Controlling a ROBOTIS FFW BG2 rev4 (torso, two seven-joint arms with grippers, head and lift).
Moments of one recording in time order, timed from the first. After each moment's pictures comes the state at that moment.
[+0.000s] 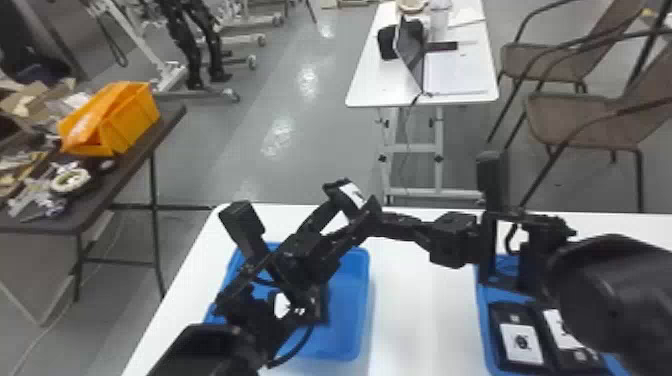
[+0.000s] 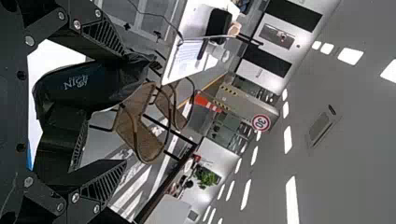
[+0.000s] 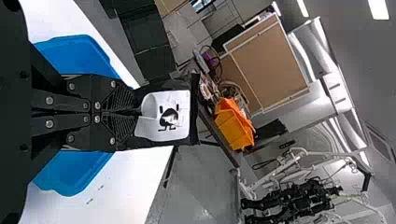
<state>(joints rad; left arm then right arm) 0.25 0.07 0.03 -1.98 0.51 0.37 -0.31 -0.29 -0.16 0.45 -1.51 -0.52 0.58 0.62</state>
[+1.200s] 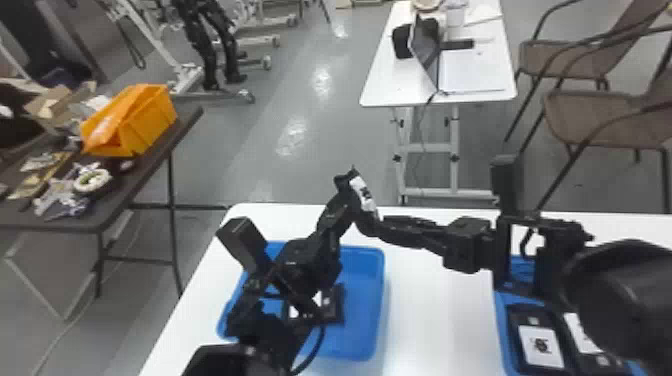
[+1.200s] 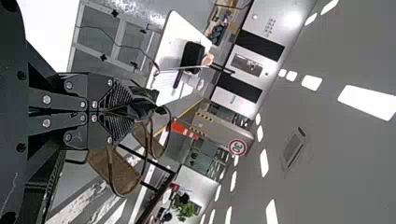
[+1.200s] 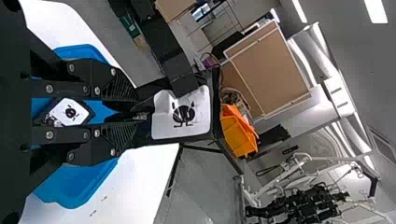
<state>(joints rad) 0.32 0.03 0.05 -1.98 0.44 0.19 -0.23 -0.29 -0.17 0.47 -1.49 -0.56 0.57 0.62</state>
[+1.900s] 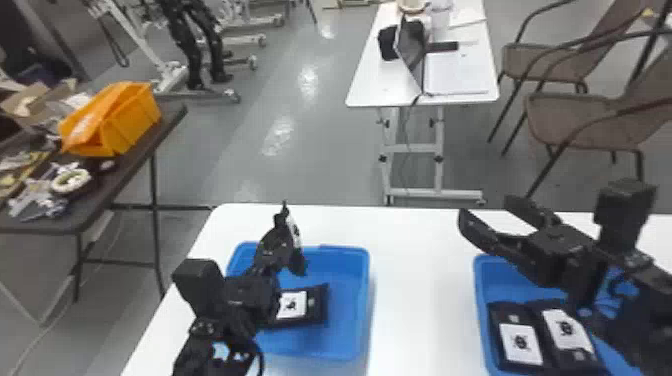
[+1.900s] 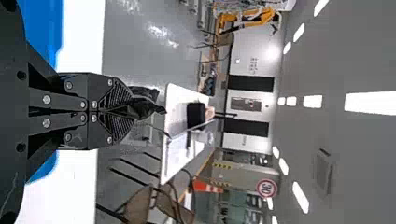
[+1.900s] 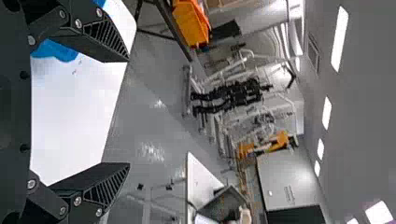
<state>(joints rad) 0.45 0.01 0.16 -1.97 0.11 0.08 -0.20 0.09 -0.07 0.10 -1.81 -0.22 0.39 0.43</state>
